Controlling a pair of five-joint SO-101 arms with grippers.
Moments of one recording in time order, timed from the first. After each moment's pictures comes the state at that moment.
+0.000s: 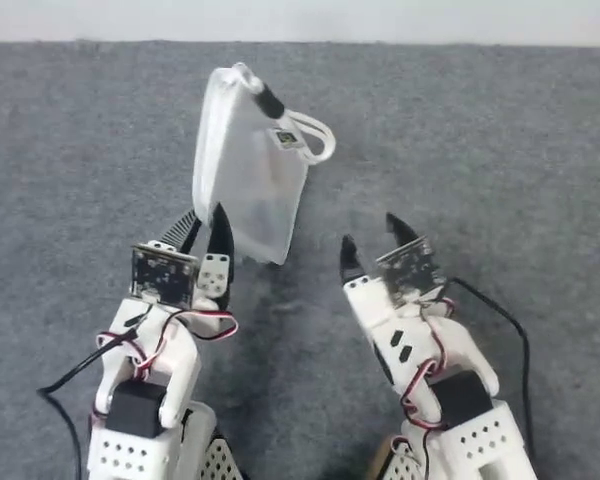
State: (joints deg) left arm 5.1 -95.3 81.2 41.3 -0.8; right arm -27.5 -86.9 82.5 33.1 7.3
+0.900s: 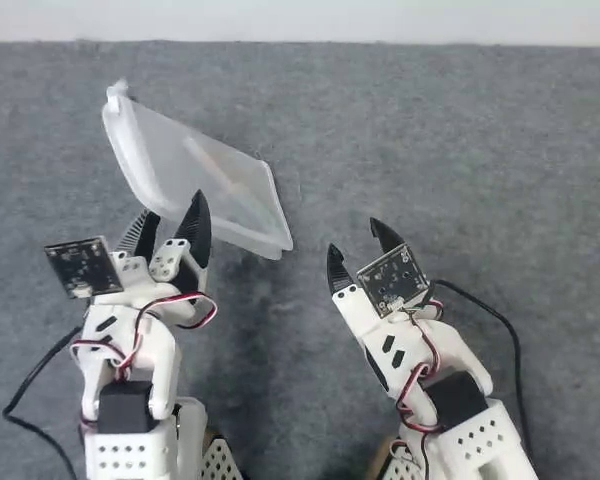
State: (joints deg) left arm -7.3 -94.8 80.3 41.3 18.9; right arm -30.1 -86.9 83.1 32.9 9.8
